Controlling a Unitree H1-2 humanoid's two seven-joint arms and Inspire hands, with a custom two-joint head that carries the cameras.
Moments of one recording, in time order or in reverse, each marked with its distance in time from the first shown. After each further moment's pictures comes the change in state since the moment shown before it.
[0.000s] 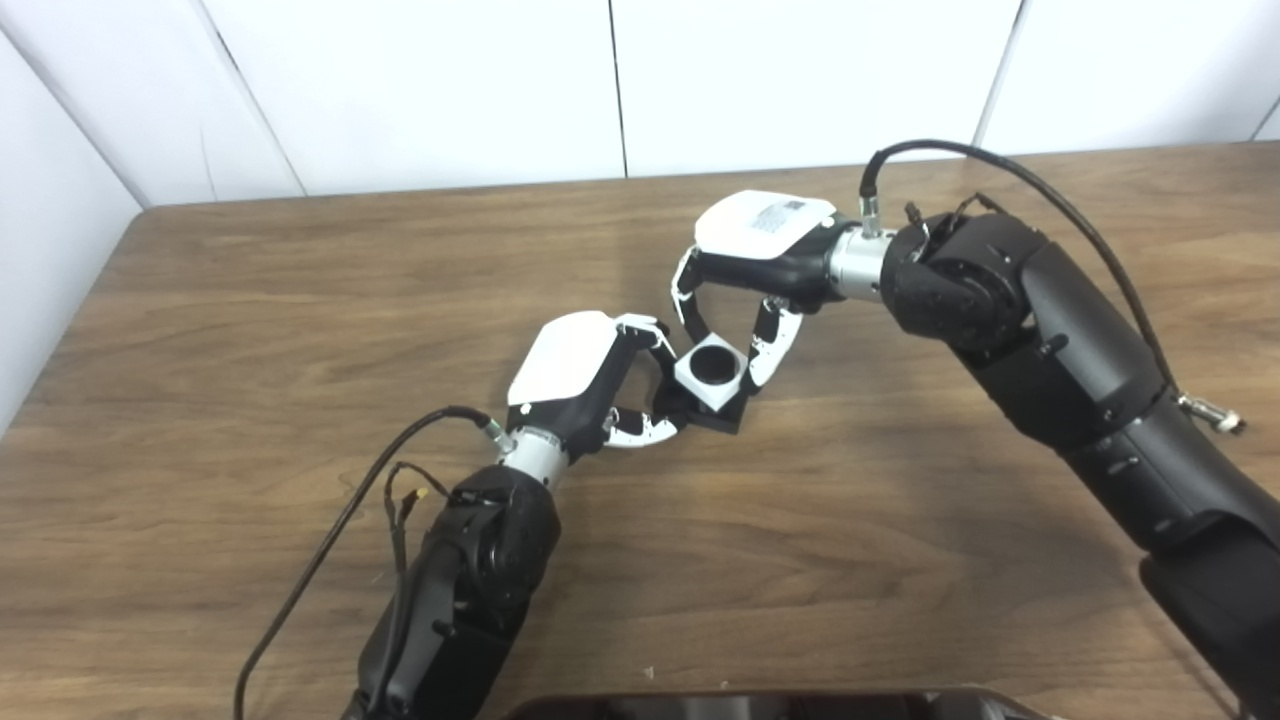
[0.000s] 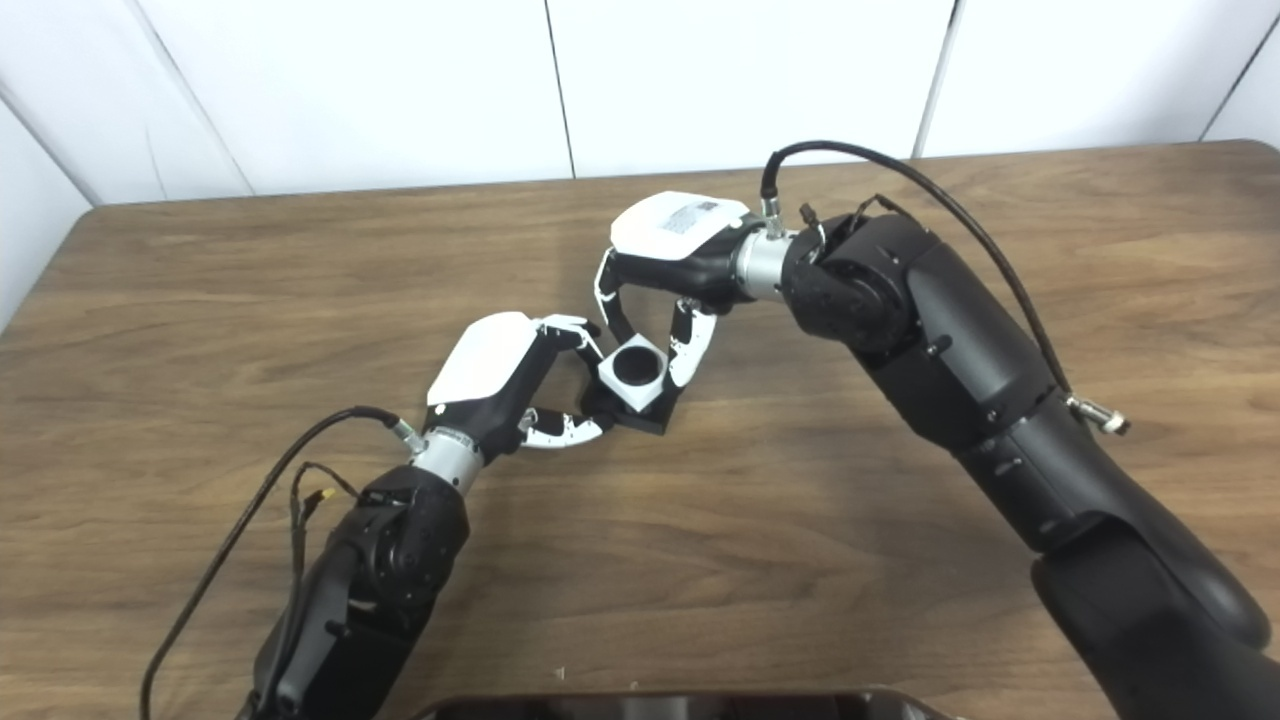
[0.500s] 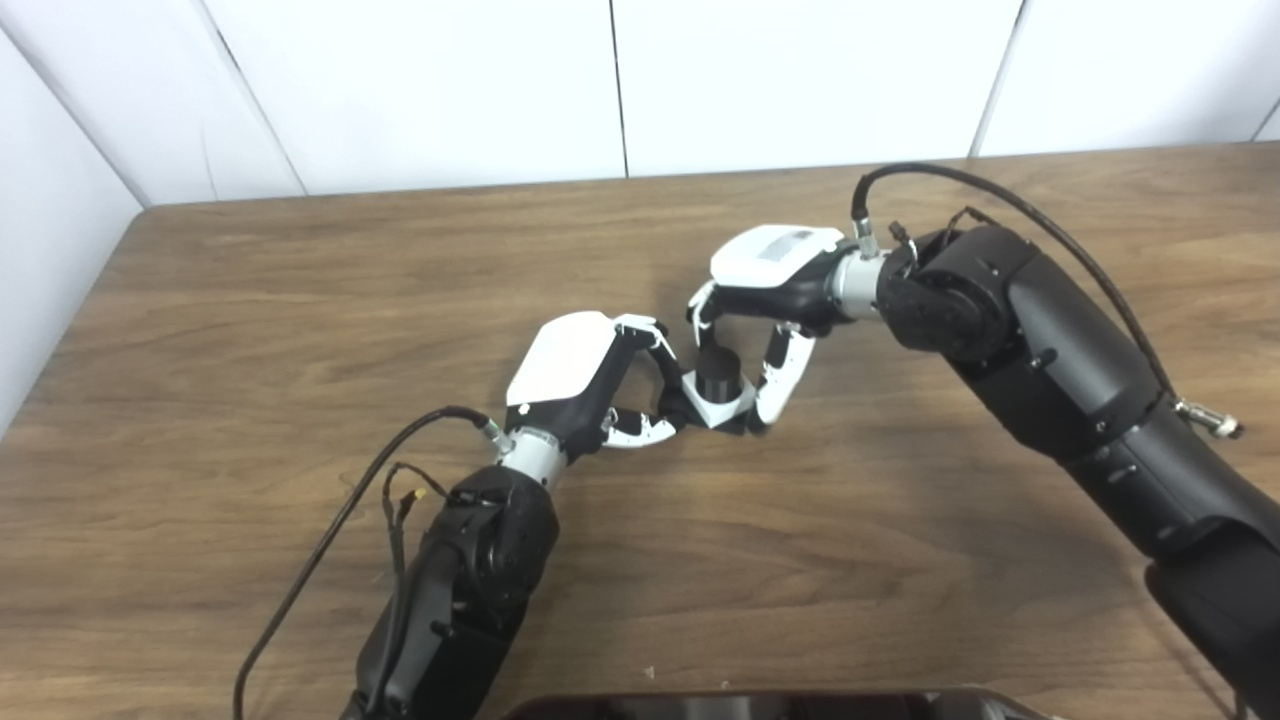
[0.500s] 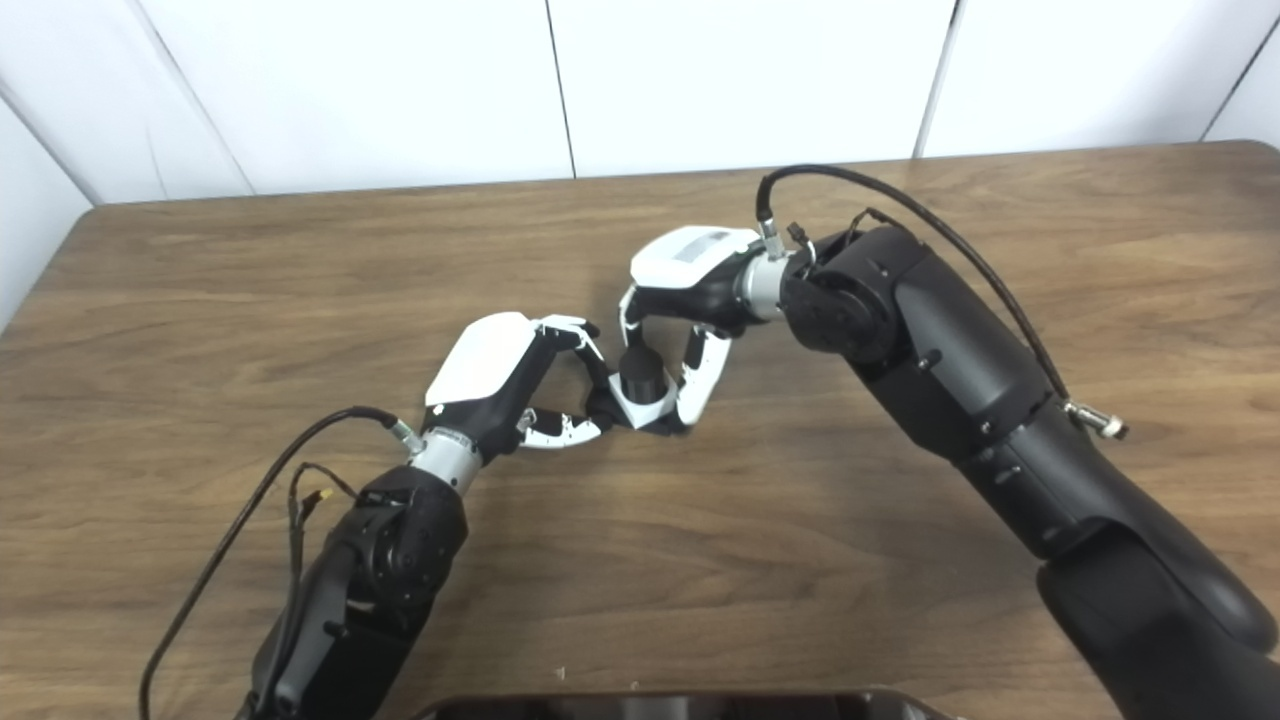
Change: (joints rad) left arm 0.001 0.004 0.003 -0.001 0.000 -0.001 -0.001; right arm 0.004 -0.017 0.037 -0.014 -0.082 0.115 0.150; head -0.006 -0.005
